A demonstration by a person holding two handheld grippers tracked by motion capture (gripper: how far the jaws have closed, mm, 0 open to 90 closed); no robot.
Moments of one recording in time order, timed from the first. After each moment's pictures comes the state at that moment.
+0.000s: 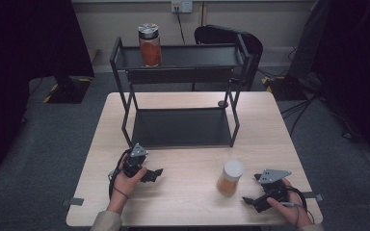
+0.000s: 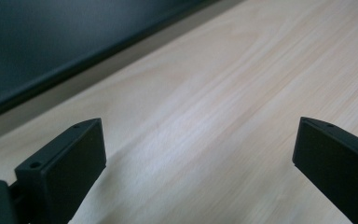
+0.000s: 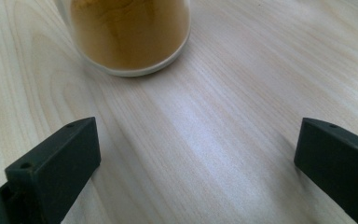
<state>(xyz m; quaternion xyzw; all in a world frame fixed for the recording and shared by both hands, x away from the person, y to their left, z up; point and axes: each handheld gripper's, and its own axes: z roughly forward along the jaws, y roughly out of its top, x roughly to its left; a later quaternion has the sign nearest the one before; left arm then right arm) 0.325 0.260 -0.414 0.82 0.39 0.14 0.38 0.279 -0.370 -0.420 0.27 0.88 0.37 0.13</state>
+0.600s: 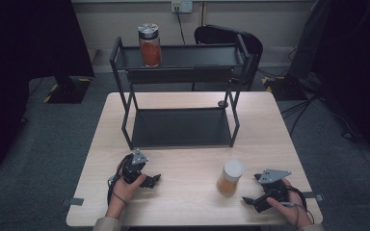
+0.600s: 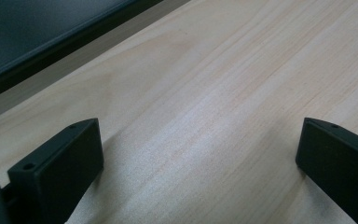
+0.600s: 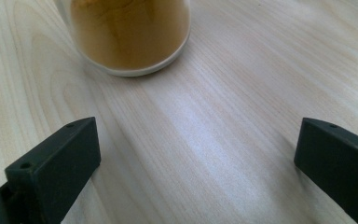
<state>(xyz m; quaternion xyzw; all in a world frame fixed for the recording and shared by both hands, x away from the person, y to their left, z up) 0.314 0.257 -0.425 0.84 0.37 0.17 0.36 0.279 -0.370 -0.420 0.27 0.88 0.37 0.13</state>
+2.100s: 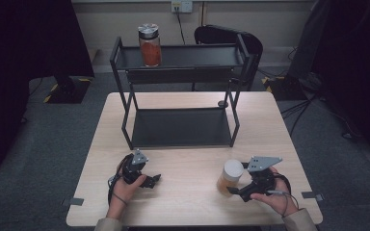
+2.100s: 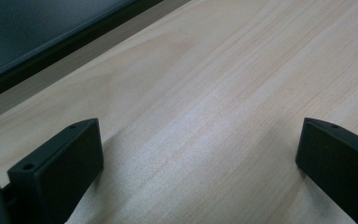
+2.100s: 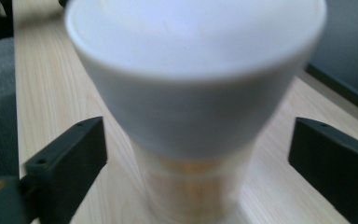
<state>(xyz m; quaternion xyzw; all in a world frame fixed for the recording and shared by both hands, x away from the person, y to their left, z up) 0.314 0.257 -0.425 0.84 0.37 0.17 0.36 0.301 -0.342 -0.389 0.21 0.85 0.47 0.10</state>
